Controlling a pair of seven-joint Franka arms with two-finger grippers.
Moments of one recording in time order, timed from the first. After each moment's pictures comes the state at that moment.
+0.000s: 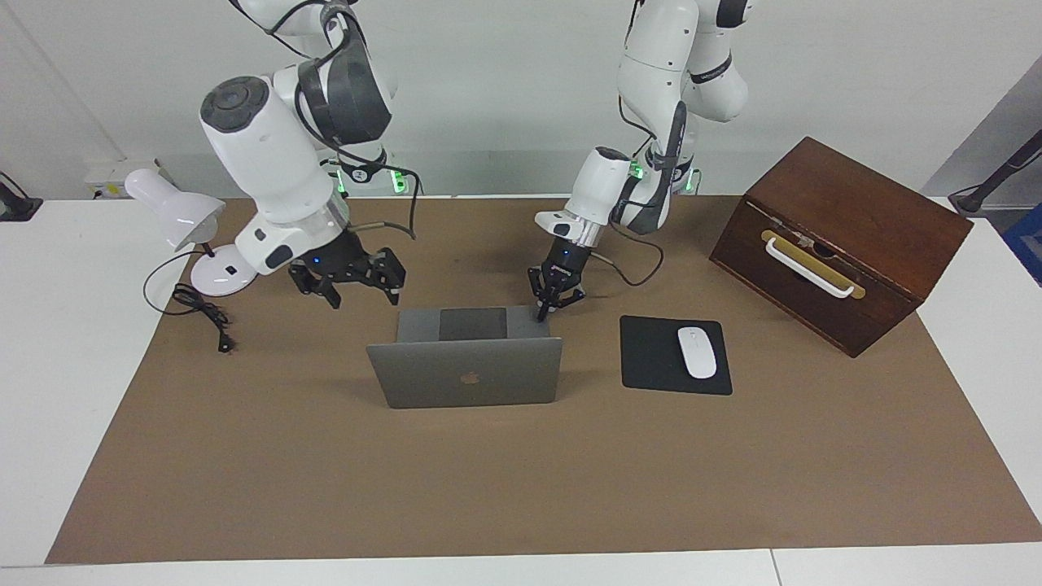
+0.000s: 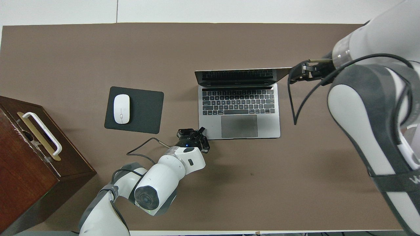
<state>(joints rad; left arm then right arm) -0.78 0.28 0.04 -2.49 -0.08 3.49 -0.06 0.15 0.16 0.00 -1.56 0.10 1.75 0.16</state>
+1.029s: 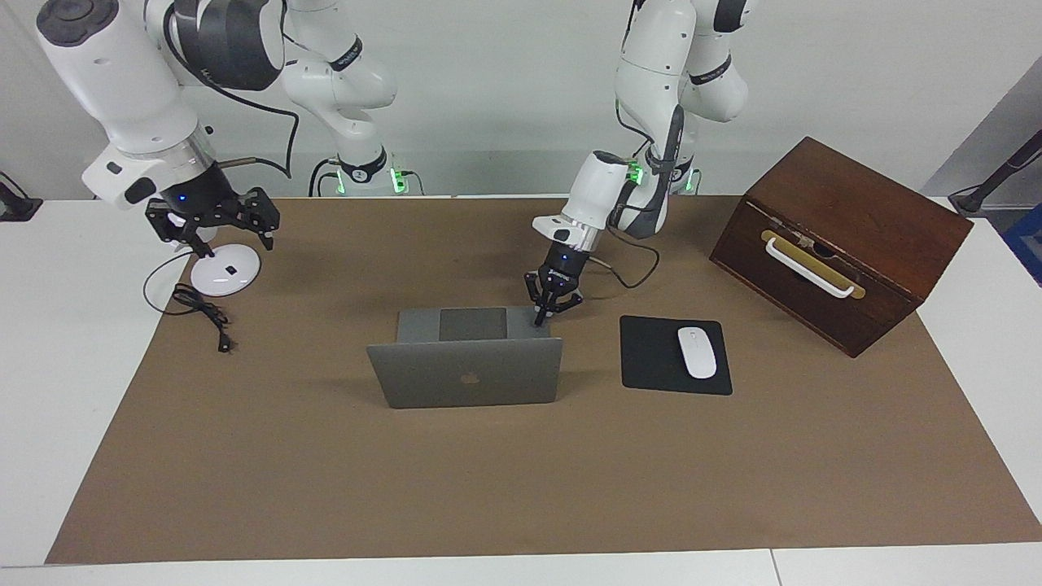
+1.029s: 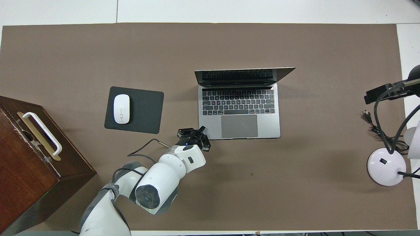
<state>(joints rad) -0.78 0.31 0.05 -2.44 -0.08 3.48 -0.15 -0.05 0.04 0.00 -1.62 -0.02 1.64 -0.19</state>
